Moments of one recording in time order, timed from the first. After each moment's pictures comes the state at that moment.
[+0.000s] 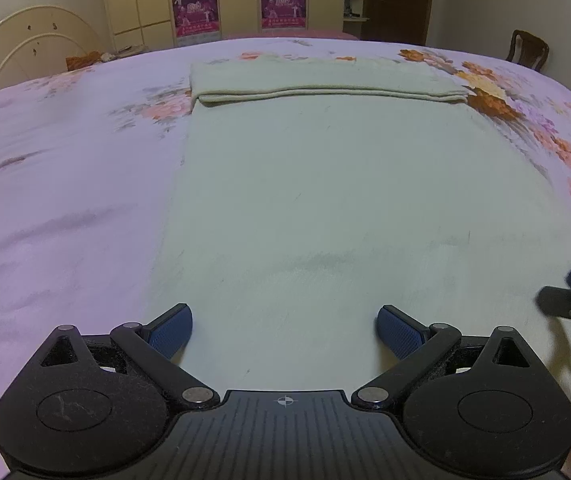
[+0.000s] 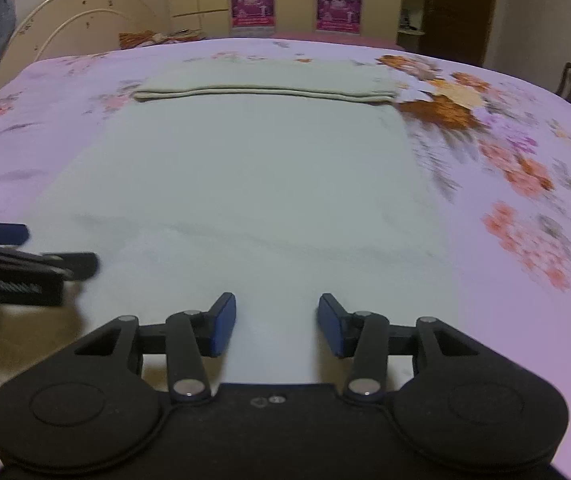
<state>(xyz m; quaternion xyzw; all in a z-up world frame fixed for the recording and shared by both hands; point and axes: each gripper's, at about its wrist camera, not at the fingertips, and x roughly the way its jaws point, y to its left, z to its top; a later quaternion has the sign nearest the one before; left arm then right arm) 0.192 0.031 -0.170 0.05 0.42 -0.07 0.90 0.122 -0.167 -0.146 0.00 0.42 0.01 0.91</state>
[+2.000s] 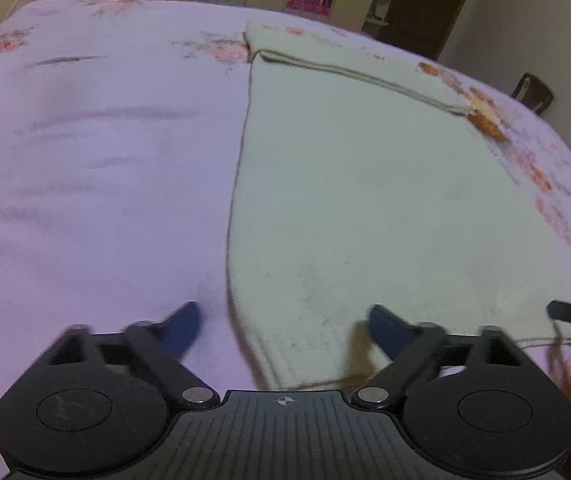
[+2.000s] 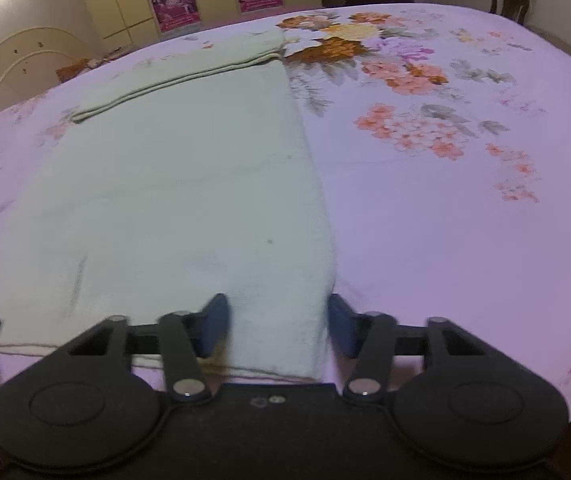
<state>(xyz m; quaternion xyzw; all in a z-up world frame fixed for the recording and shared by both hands) 0.121 0.112 -0.166 -0.07 0.45 -0.09 0.88 0.059 -0.226 -0.141 0.11 0.45 -0.05 0.89</state>
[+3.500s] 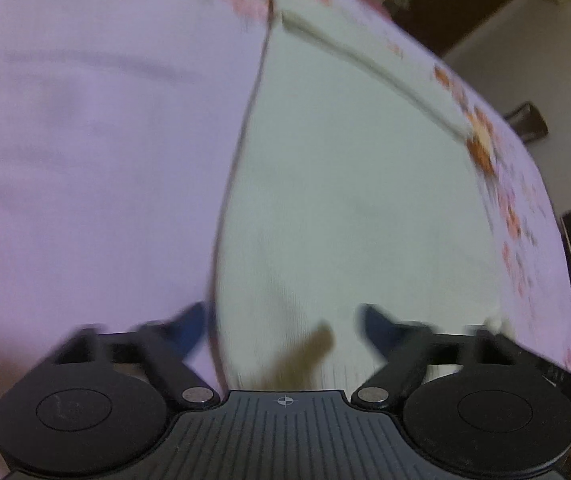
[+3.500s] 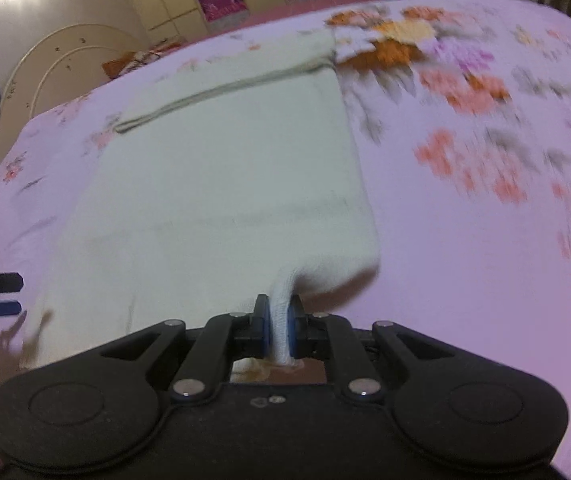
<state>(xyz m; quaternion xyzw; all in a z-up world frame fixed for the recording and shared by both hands) 0.171 0.135 -0.169 -0.20 0.54 -0.11 0.81 0.088 -0.247 -0.129 0.15 0.46 0.03 0.87</state>
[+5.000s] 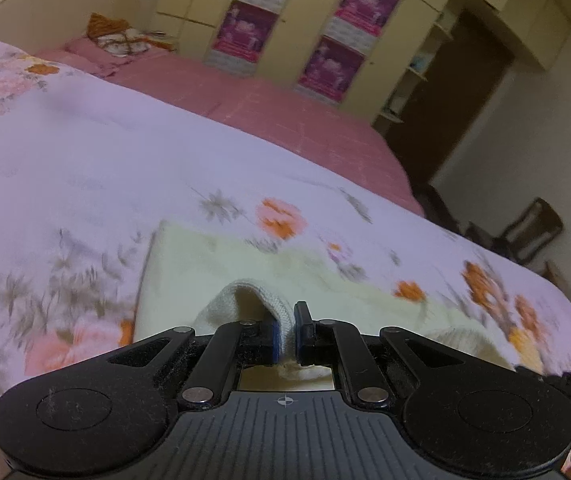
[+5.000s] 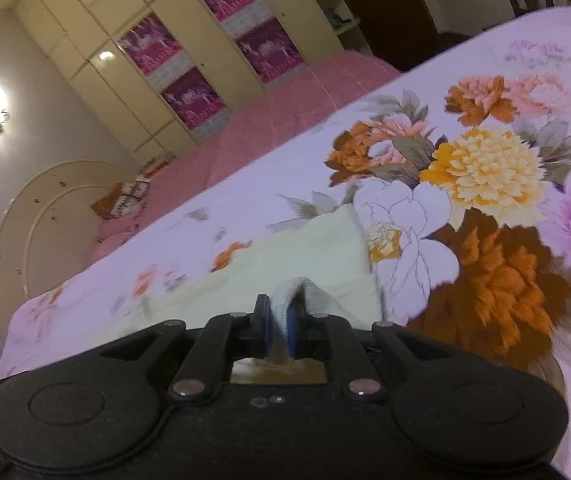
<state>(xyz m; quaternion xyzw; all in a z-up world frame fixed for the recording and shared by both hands) 0.542 0.053 -0.147 -0.18 0.36 -0.06 0.91 0.434 -0.314 -0.136 0.28 0.35 0.01 0.89</state>
